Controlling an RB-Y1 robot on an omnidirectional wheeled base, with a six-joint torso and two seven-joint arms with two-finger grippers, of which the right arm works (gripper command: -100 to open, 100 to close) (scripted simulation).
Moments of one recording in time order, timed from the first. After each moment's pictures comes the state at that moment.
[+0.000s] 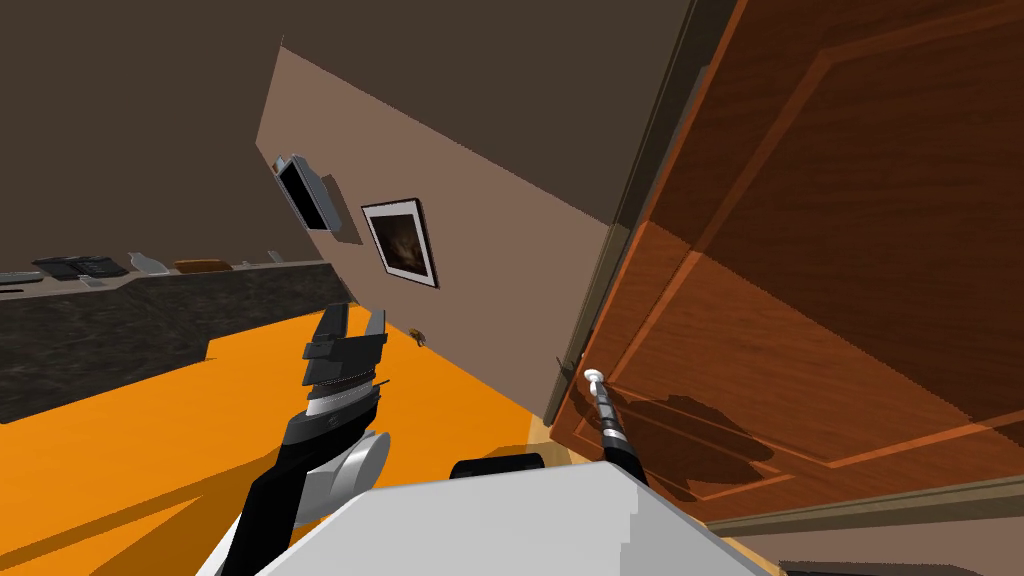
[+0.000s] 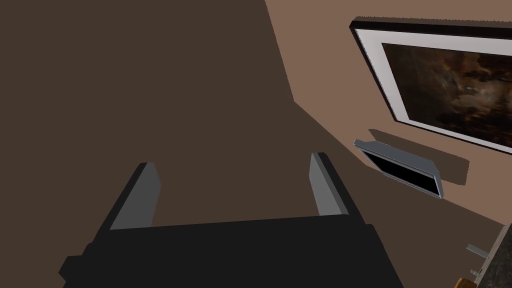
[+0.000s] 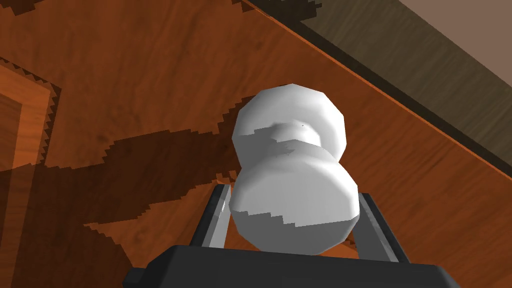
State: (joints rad) arm 0.20 -0.25 -0.07 -0.88 -0.44 -0.85 0.54
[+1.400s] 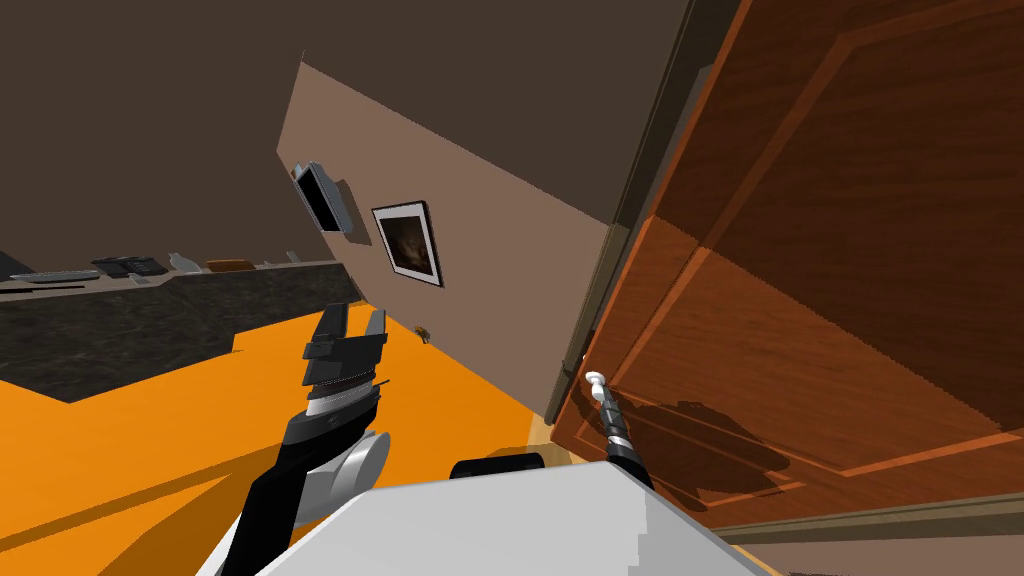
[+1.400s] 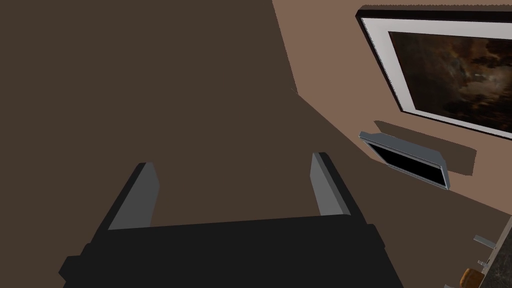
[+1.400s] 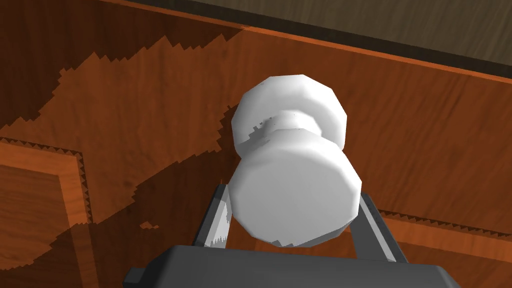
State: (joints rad) arm 0.25 -0.28 -0.03 -0.91 -0.49 -0.87 0.20
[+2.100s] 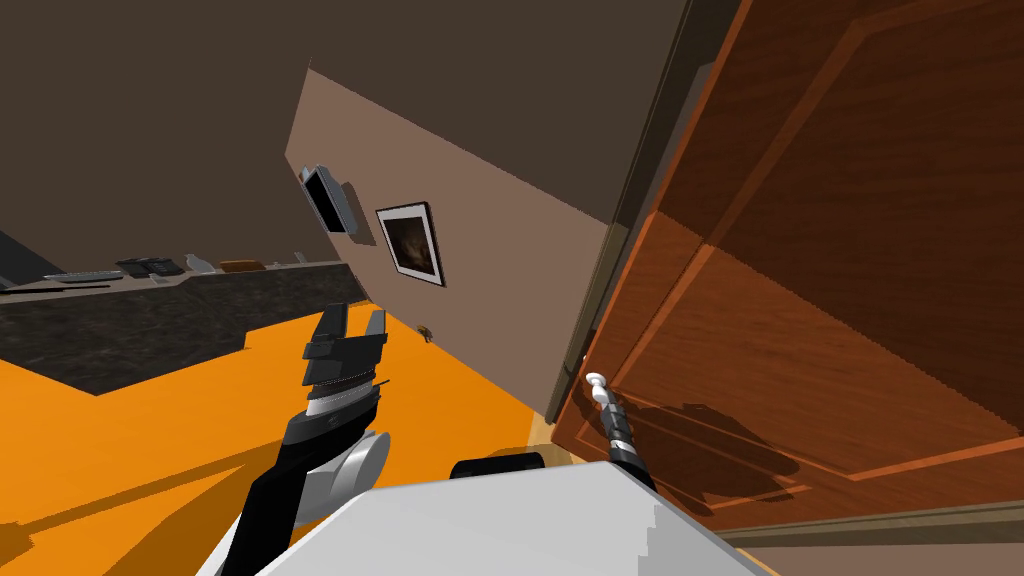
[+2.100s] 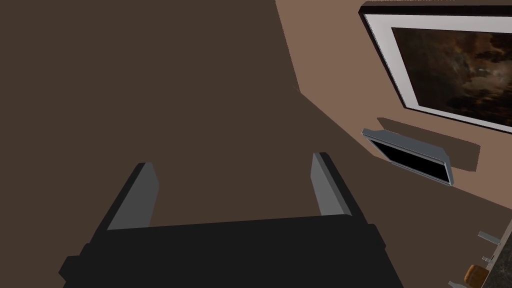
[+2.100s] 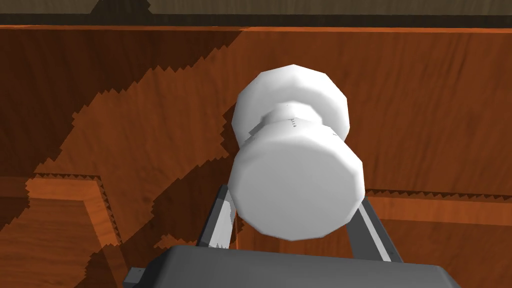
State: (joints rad) arm 0.27 -0.29 -0.01 -0.92 -0.52 -0.88 0.03
